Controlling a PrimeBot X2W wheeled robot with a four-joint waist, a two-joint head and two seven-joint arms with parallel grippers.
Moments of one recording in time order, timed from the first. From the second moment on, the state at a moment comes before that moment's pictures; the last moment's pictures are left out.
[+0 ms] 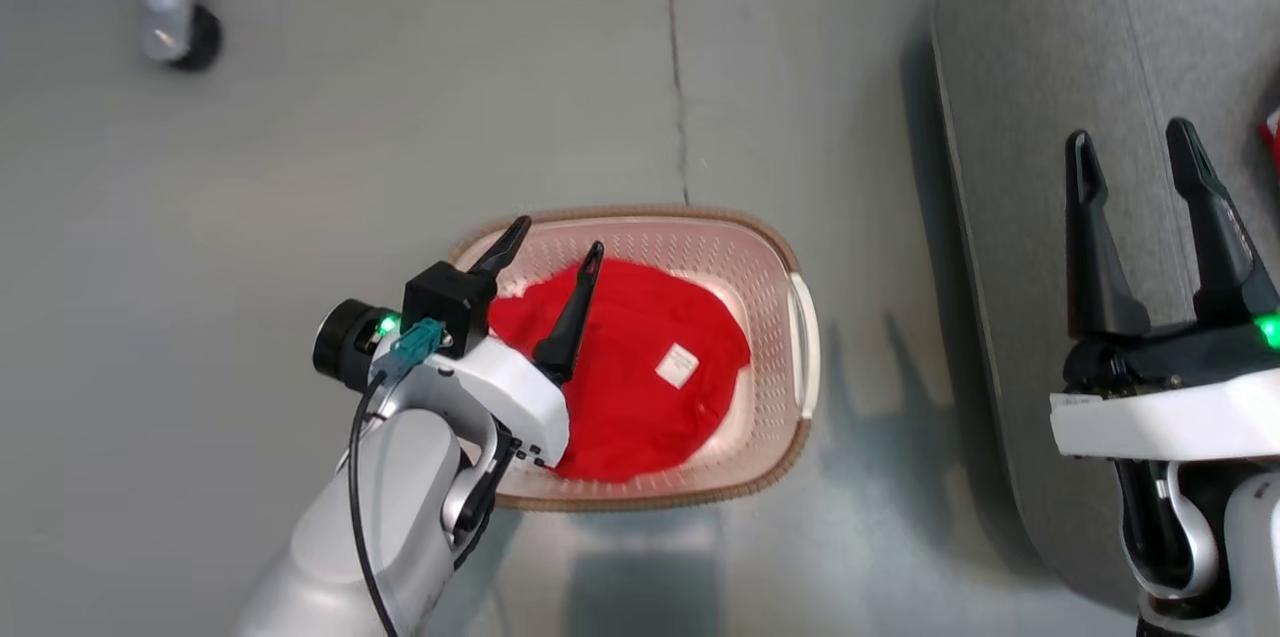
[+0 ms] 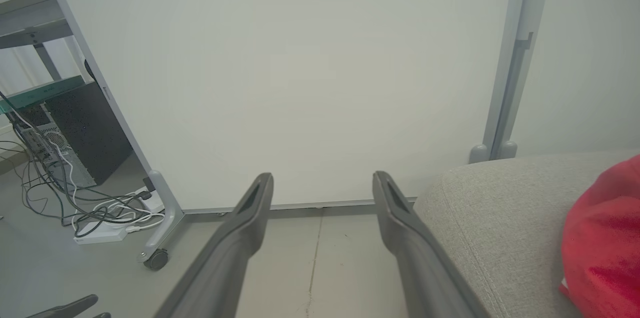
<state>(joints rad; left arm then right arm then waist) -0.54 0.10 -0.55 0.56 -0.41 0.00 -0.24 -0.21 -0.05 0.00 -0.23 0.23 0.13 -0.03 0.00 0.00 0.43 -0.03</state>
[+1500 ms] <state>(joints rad) -0.97 0.23 -0.67 1.27 -0.42 -0.06 0.04 -0.40 -0.05 0.21 -0.14 0.39 0.13 -0.26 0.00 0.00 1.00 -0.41</state>
